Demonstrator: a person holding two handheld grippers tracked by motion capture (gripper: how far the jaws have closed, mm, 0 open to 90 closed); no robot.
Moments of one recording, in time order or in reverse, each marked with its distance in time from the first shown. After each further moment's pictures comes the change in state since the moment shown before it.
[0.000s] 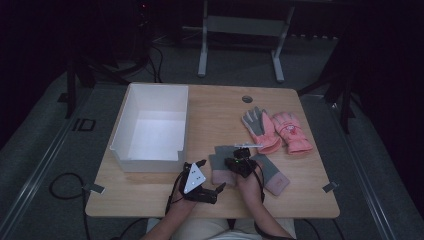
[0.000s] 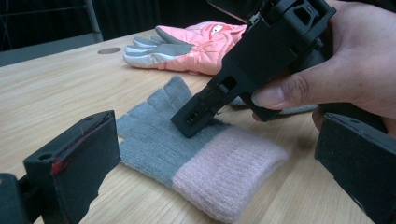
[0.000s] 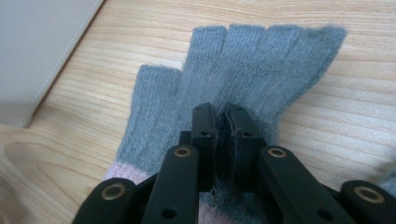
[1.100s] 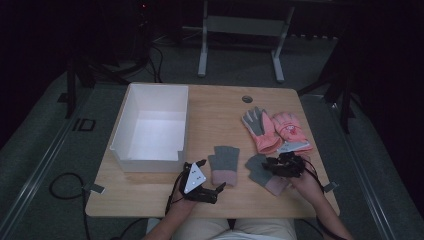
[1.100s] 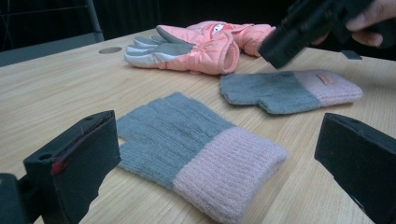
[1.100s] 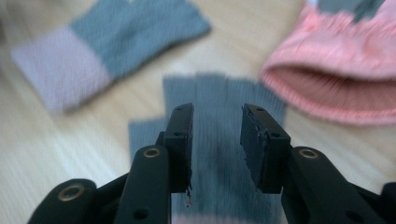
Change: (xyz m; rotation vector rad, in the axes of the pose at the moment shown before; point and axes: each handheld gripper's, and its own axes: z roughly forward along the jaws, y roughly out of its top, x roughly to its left) left arm 0.000 0.000 0.000 -0.002 0.004 0.000; right arm -0.117 -0.004 -0.085 0.028 0.121 -0.455
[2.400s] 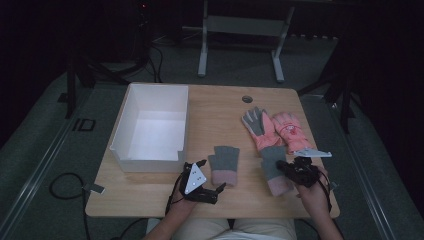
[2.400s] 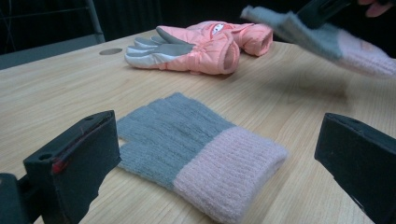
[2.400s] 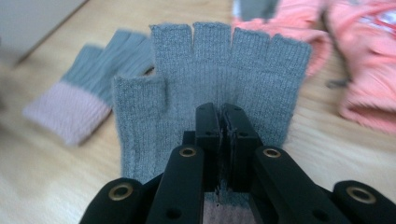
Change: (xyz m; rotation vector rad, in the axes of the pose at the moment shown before) left arm -0.001 0.000 0.000 0.004 0.005 0.014; right arm 0.027 -0.010 -0.052 -0.113 -0.192 0.273
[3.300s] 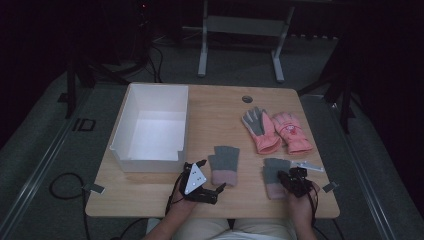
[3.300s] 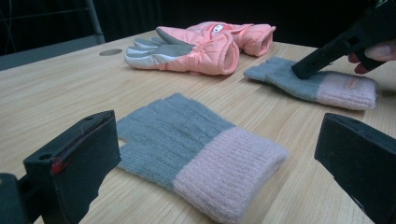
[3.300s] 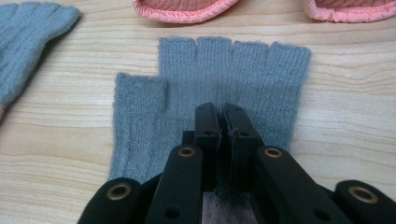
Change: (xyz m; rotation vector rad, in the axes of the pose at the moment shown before) left arm 0.000 0.000 0.000 -0.005 -0.001 0.002; right arm -0.003 -0.050 0.041 0.022 -0.209 0.253
